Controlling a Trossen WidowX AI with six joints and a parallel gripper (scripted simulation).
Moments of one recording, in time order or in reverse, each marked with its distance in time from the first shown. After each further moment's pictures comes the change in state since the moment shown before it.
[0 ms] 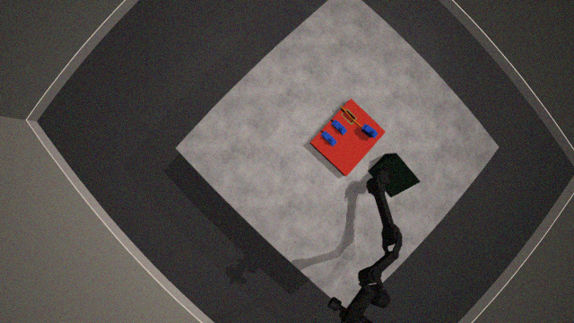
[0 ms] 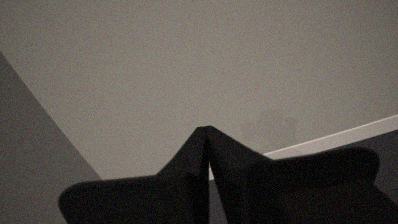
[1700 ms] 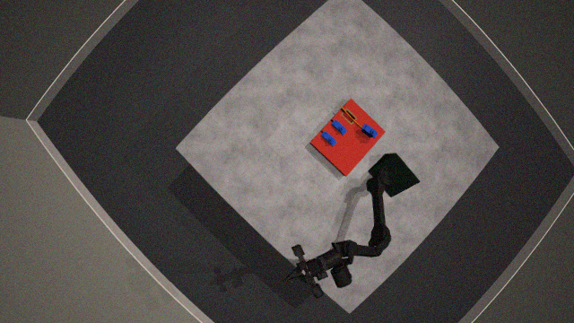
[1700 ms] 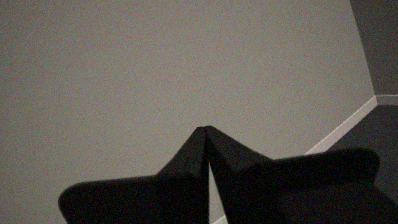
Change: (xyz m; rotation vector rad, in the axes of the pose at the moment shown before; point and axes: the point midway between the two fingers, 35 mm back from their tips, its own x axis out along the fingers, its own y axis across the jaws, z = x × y) arm -0.088 -0.244 0.127 -0.090 -0.378 -0.526
